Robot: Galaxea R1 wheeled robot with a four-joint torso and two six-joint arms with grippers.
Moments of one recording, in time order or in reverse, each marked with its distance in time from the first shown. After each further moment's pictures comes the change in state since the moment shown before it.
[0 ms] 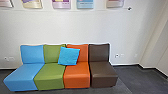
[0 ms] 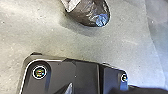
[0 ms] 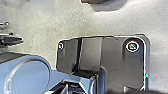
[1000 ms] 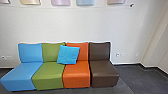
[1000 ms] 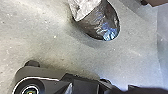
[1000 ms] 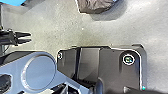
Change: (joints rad) left arm -0.095 0.056 -0.108 -0.158 0.076 -0.022; right arm 0.048 -0.161 0.171 0.036 0.001 0.000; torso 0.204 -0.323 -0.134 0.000
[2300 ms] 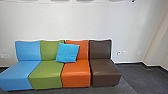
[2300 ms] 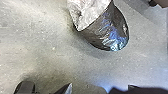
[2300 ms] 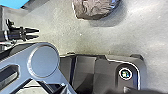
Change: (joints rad) left arm -0.059 0.075 -0.124 -0.002 0.069 -0.001; right arm 0.032 -0.082 0.101 0.006 -0.008 0.000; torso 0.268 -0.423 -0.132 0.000
